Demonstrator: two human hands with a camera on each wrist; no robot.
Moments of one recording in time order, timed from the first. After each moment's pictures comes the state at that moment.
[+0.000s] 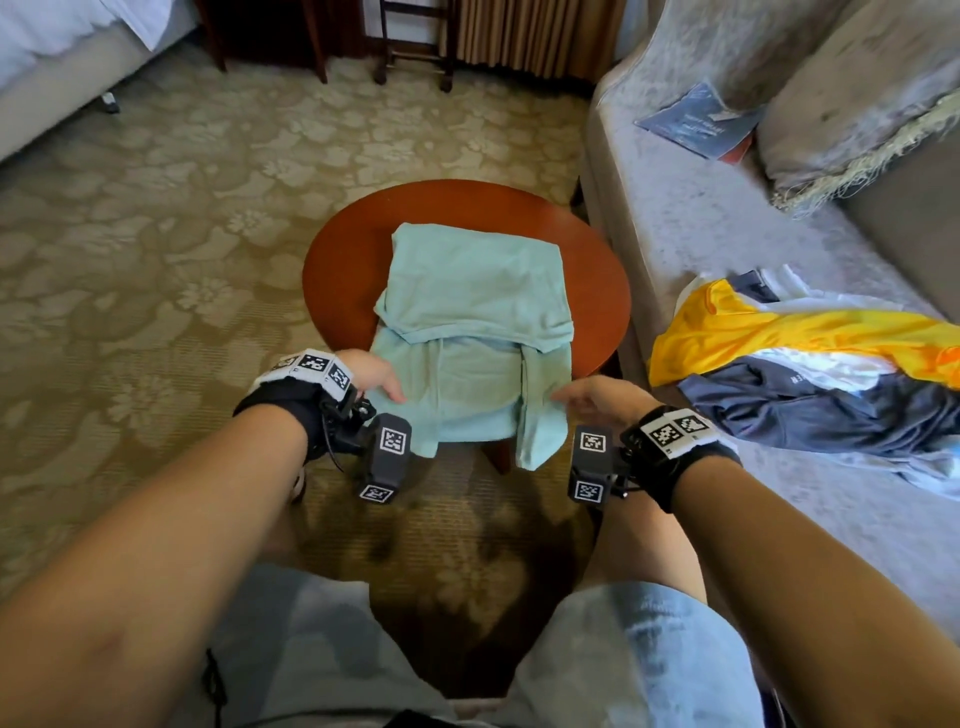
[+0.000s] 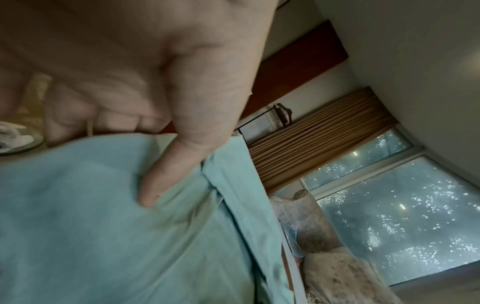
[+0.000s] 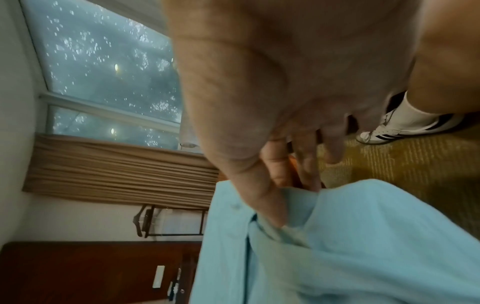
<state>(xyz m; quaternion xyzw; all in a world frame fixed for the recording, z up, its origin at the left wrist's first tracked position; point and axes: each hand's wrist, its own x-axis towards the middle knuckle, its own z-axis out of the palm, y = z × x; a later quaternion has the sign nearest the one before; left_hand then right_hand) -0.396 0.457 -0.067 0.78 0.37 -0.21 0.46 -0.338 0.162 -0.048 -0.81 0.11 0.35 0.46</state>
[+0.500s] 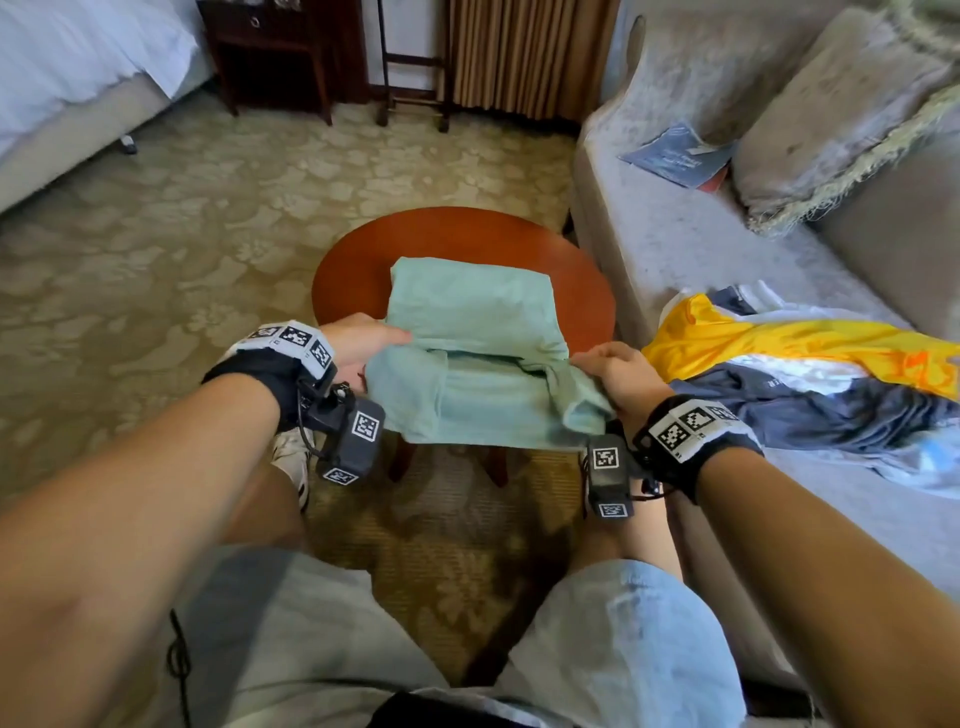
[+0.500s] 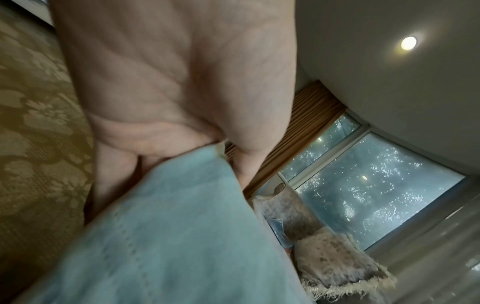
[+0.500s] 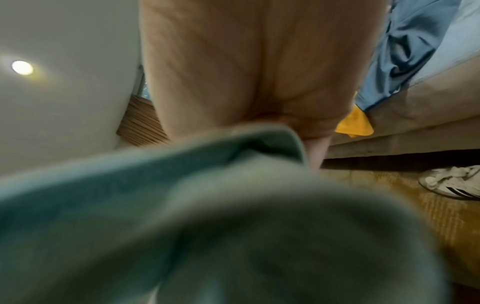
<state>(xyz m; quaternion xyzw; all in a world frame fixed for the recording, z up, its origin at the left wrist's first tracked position) -0.430 0.439 0.014 0.74 0.29 -0.15 0.59 -0.357 0.146 -0.013 -0.79 0.04 0.16 0.59</state>
